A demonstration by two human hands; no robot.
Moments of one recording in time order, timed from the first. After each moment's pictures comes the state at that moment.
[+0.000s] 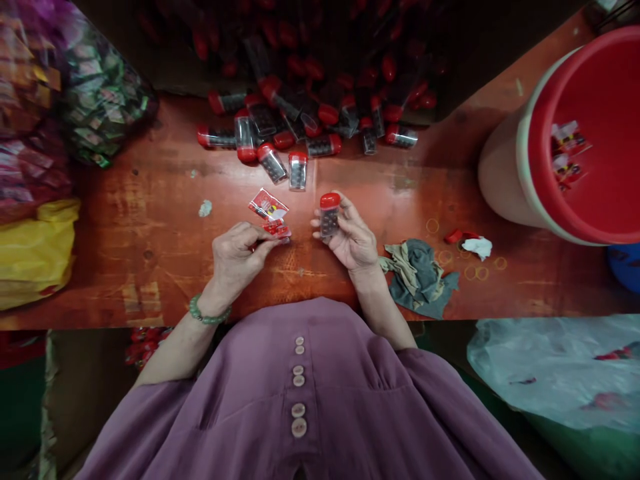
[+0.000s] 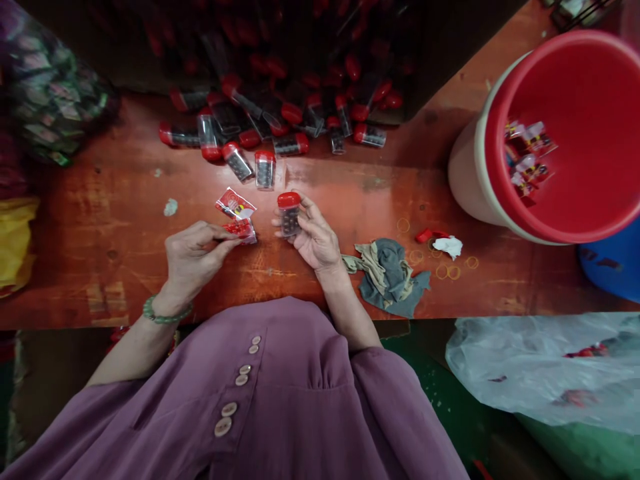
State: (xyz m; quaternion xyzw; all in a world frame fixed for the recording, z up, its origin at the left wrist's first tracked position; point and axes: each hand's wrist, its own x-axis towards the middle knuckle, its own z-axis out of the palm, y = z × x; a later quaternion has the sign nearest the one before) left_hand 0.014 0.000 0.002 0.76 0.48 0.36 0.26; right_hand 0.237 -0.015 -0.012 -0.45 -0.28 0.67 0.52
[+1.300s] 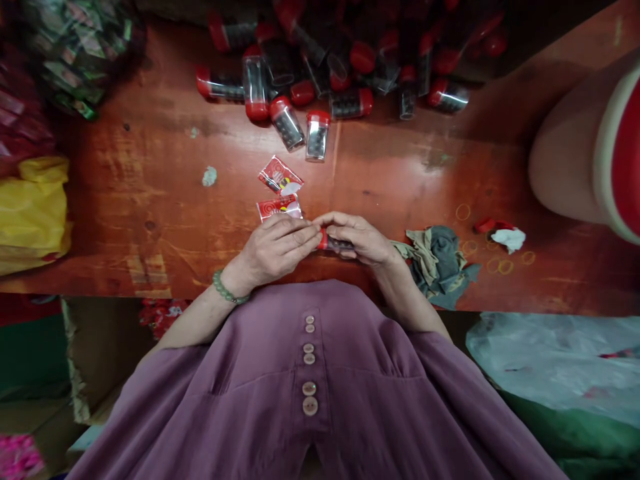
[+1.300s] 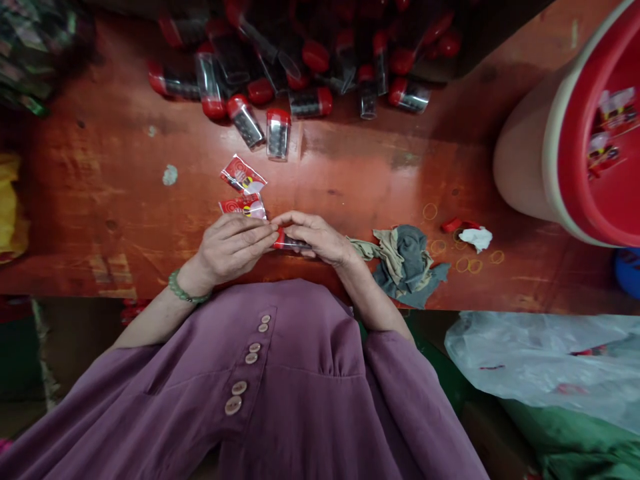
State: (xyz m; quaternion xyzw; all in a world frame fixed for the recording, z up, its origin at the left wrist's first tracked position) left_hand 0.020 -0.011 -0.017 0.90 0.23 0.32 0.16; right_hand 0.238 -0.025 -0.004 -0.41 -0.32 0.81 0.27
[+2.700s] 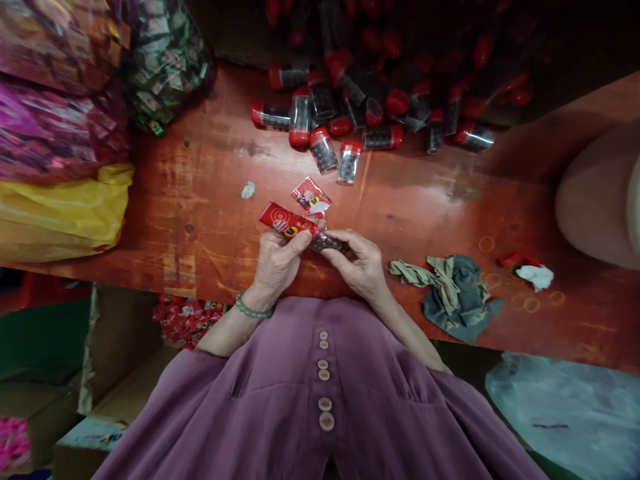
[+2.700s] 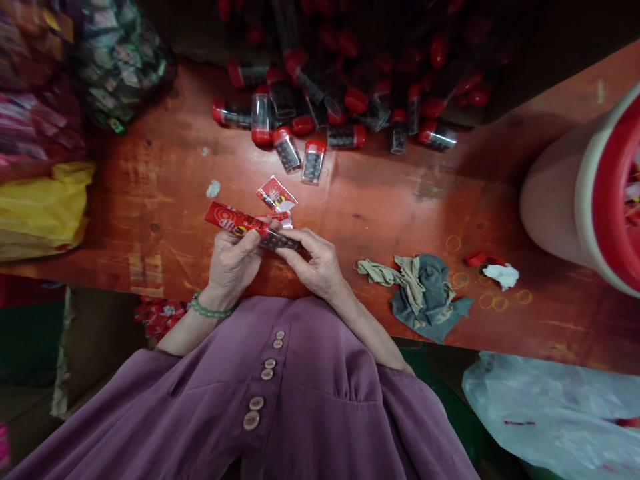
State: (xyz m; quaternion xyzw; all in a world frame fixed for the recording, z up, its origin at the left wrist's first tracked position) left_hand 0.036 -0.021 0.010 0.24 0.44 0.54 0.68; right_hand 0.186 -0.038 -0.002 -0.50 -0.58 0.47 0.44
